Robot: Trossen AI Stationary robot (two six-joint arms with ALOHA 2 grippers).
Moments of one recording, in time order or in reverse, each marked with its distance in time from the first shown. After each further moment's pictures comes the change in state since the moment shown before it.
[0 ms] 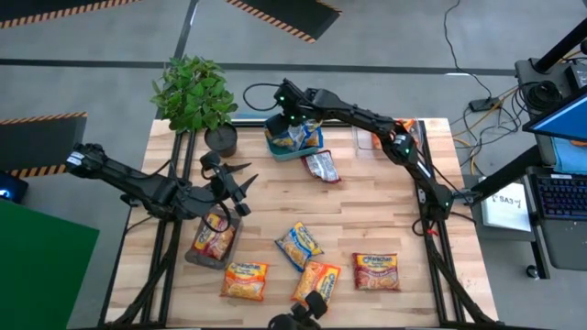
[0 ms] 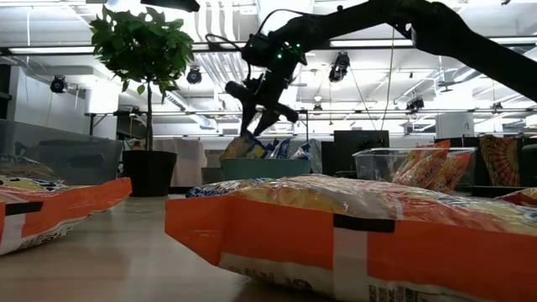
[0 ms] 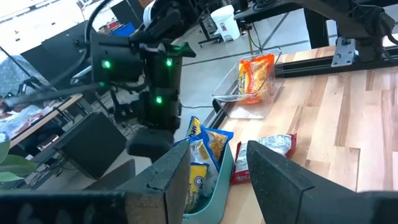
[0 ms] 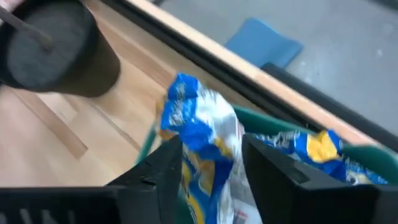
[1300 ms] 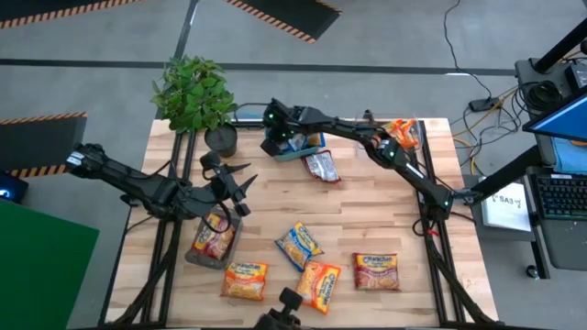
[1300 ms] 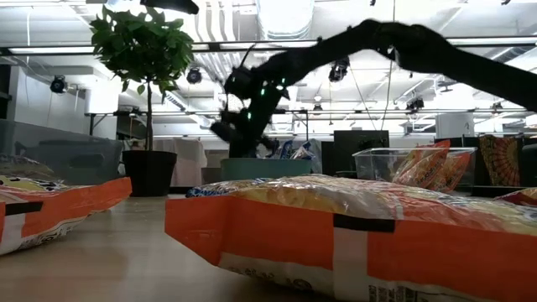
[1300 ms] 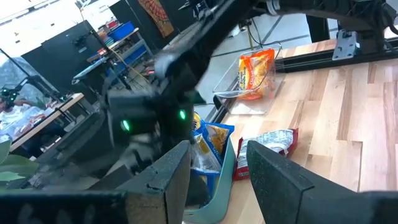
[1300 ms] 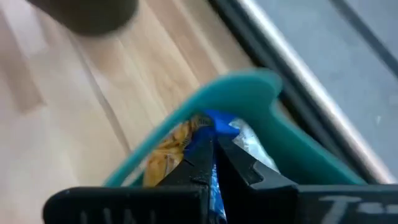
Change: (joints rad) left arm 0.000 0.000 0.000 -0.024 0.000 0.003; right arm 0.032 0.163 0.001 0.156 -0.030 -0.360
